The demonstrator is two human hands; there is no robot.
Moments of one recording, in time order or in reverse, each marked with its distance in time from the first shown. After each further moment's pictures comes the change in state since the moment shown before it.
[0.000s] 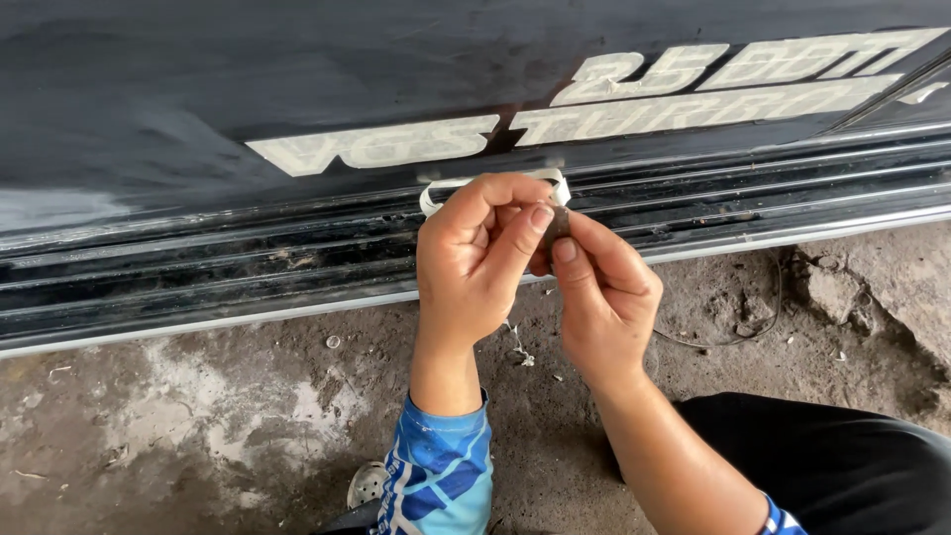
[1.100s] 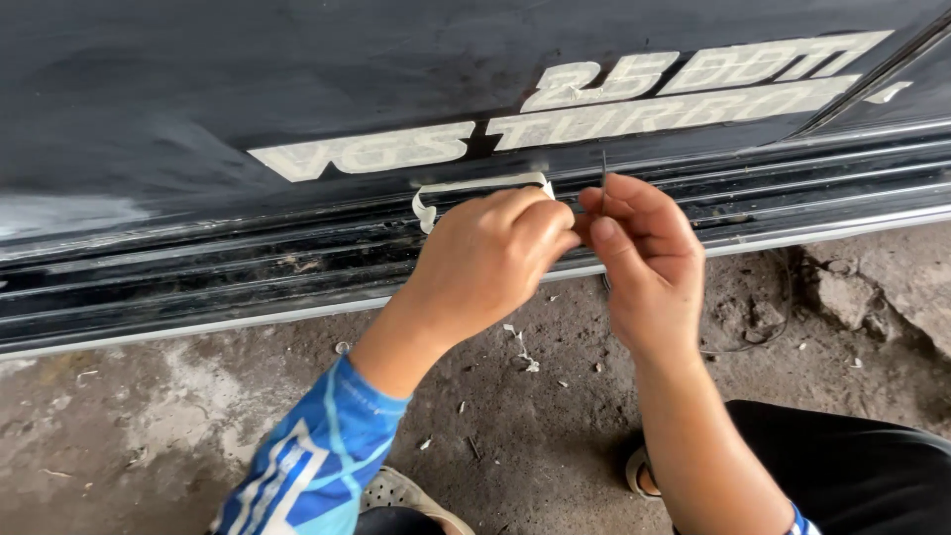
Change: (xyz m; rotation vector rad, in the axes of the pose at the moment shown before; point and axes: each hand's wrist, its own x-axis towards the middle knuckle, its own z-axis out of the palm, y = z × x) left_hand 0.025 0.032 0.008 1.010 -0.425 0.507; right_hand 0.029 -0.022 -0.048 -0.055 -0.028 0.068
